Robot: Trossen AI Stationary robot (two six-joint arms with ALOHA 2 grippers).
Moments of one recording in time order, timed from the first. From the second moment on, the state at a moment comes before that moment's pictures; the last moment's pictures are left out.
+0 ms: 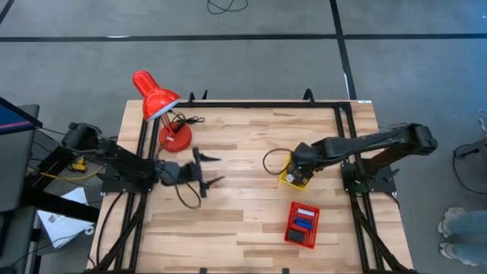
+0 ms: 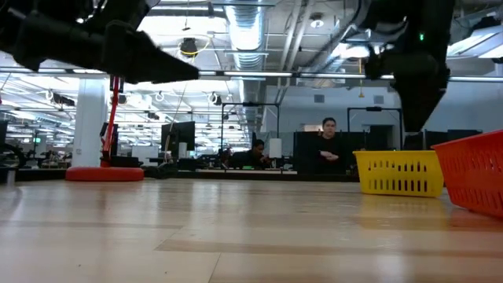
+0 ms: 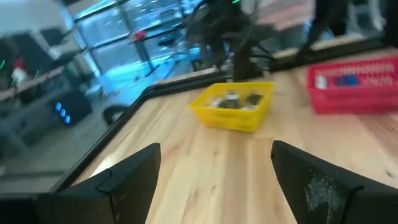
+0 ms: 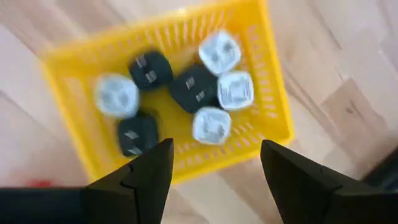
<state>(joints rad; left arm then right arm) -0.28 1.33 0.31 0.90 -0.54 0.24 0.07 1.36 0.94 -1.10 0.23 0.75</state>
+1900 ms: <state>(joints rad) -0.20 0.01 0.02 0.08 -0.46 0.02 -0.04 0.18 0.01 0.14 -0.19 0.05</state>
